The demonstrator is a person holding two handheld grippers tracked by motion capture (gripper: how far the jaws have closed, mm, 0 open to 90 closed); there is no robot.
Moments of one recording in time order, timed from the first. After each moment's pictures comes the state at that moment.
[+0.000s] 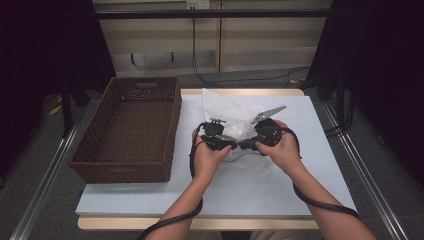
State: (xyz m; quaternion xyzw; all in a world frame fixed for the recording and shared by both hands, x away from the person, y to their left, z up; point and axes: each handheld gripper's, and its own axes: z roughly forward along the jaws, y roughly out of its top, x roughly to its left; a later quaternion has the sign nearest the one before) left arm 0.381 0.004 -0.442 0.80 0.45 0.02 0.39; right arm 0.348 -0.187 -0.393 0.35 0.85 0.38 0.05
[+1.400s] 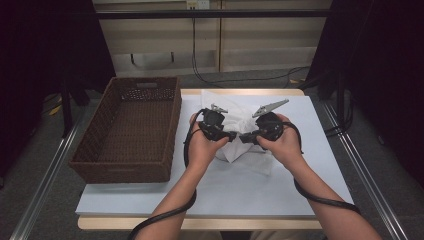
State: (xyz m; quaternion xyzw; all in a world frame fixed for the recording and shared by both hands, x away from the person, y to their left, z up) left arm 0.390 0.006 -0.398 0.84 0.37 0.08 0.40; right arm 0.352 -0.188 -0.375 0.35 0.85 0.38 0.07
